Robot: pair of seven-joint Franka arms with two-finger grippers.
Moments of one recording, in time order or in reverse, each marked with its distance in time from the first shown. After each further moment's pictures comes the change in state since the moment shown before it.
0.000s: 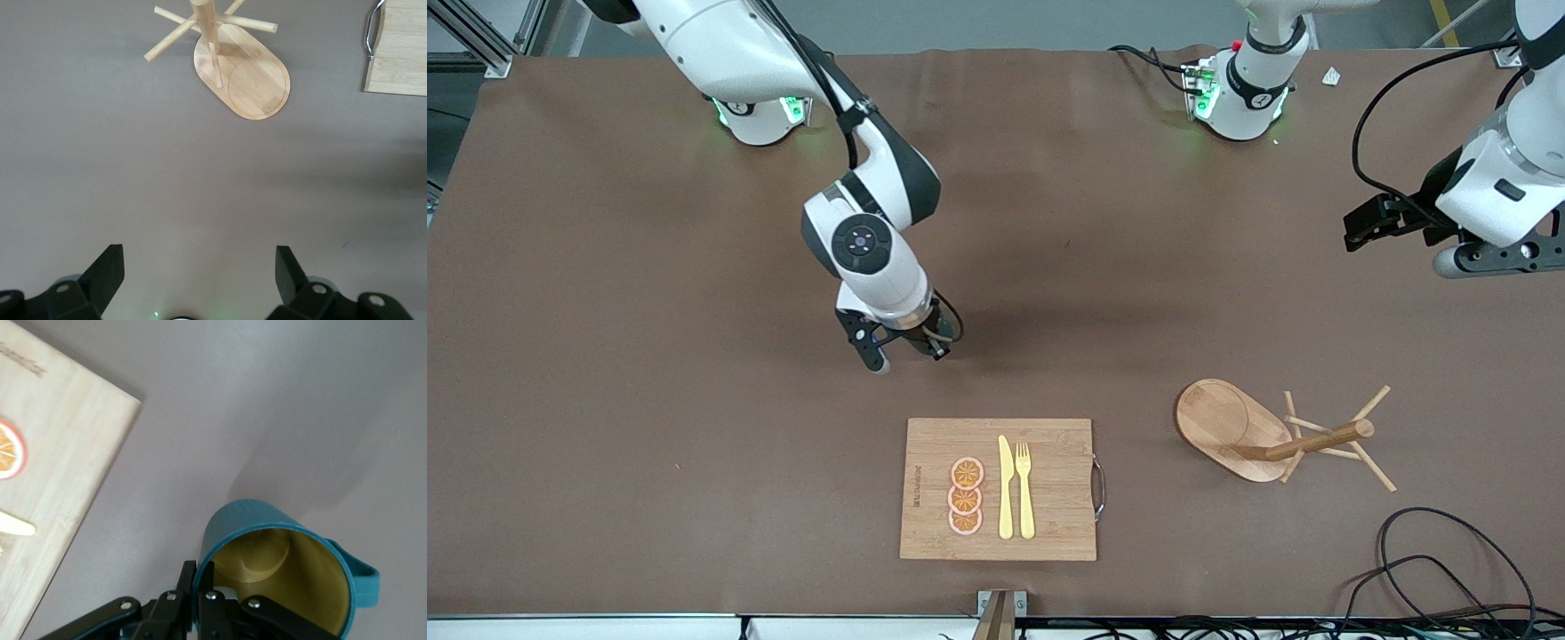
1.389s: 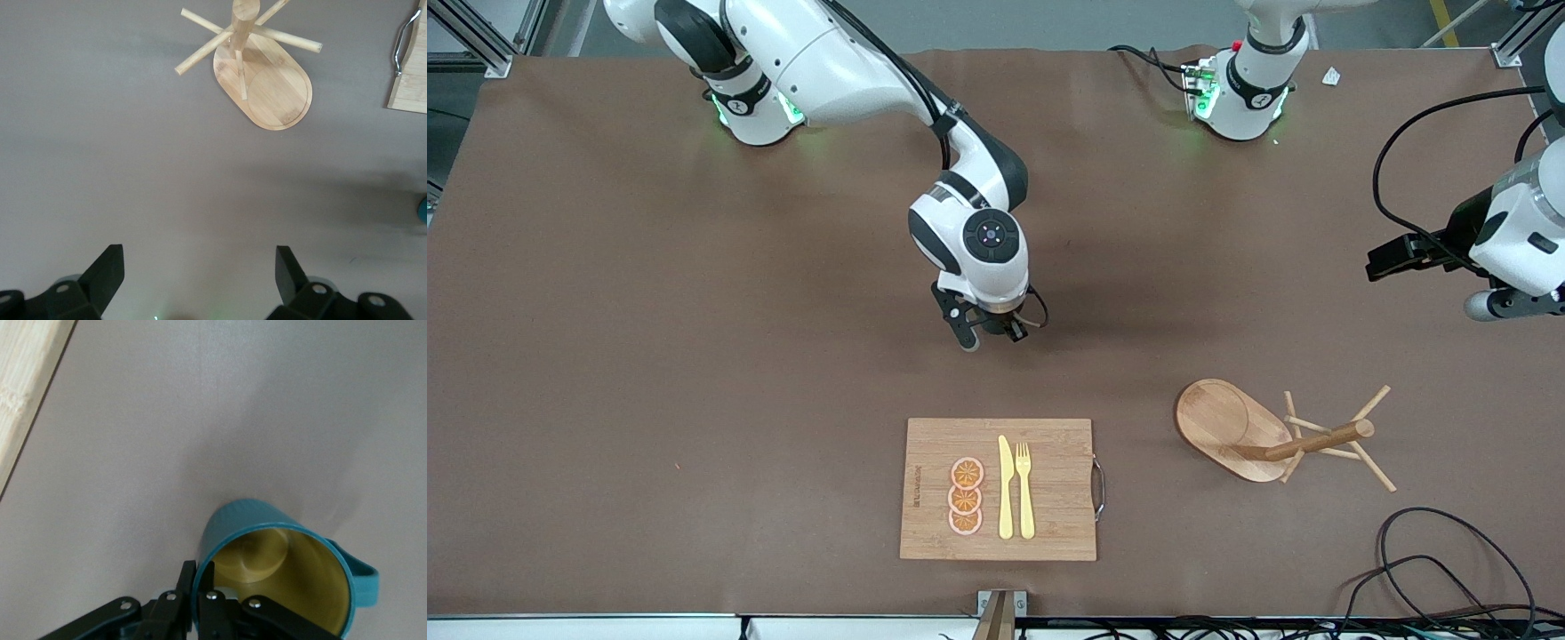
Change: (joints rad) left arm 0.043 0.081 0.021 0.050 0.003 0.005 0.001; right arm 0.218 0.233 -0.061 0.311 -0.011 -0.129 0.184
